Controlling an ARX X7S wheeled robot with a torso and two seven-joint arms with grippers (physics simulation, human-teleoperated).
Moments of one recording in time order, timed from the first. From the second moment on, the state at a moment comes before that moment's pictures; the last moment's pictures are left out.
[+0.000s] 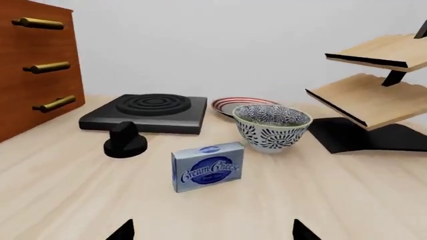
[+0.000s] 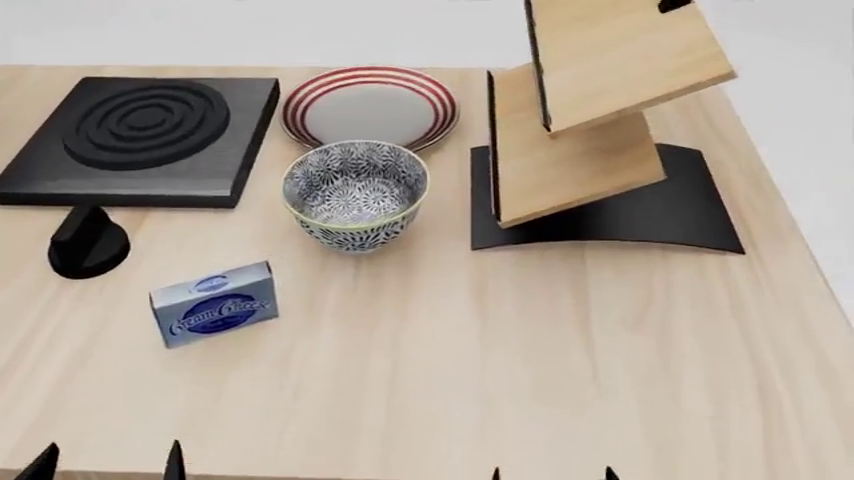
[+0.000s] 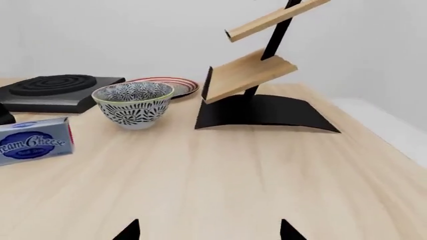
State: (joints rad) left arm 0.01 -0.16 0.12 0.09 -0.19 -0.03 -0.18; right arm 0.00 0.15 -0.15 -0.08 0.14 0.10 0.13
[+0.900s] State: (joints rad) left arm 0.03 -0.20 0.15 0.15 -0.20 -0.04 -0.22; right arm -0.01 0.18 -0.18 -0.11 0.16 0.08 0.15
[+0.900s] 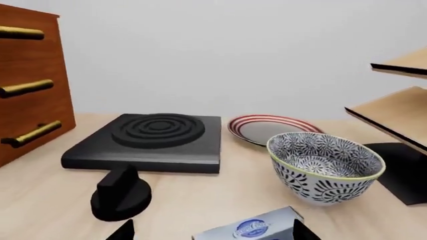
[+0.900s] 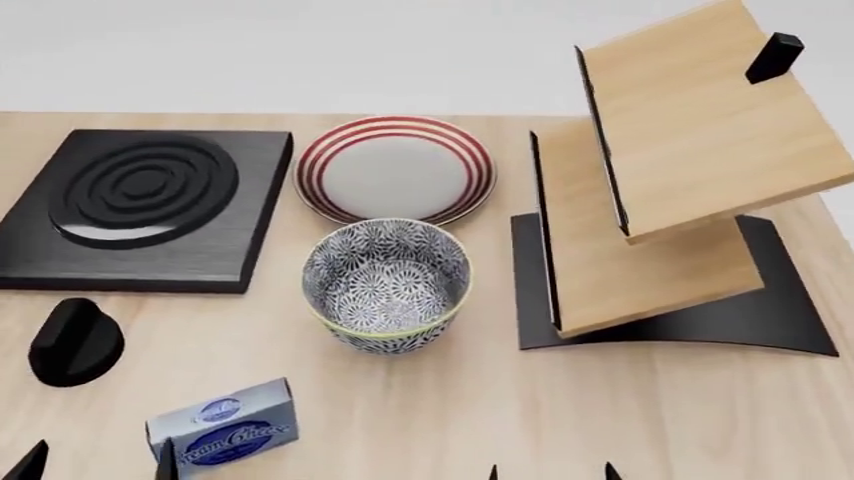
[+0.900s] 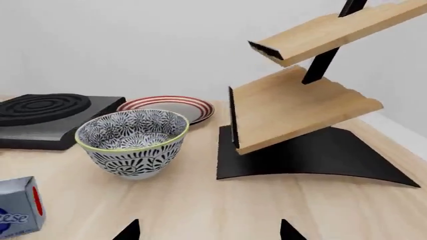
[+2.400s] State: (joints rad) left arm 0.04 -0.26 0.18 0.22 -0.24 -0.09 -0.24; right arm -0.04 0.24 -0.23 -0.17 0.21 0.05 0.17
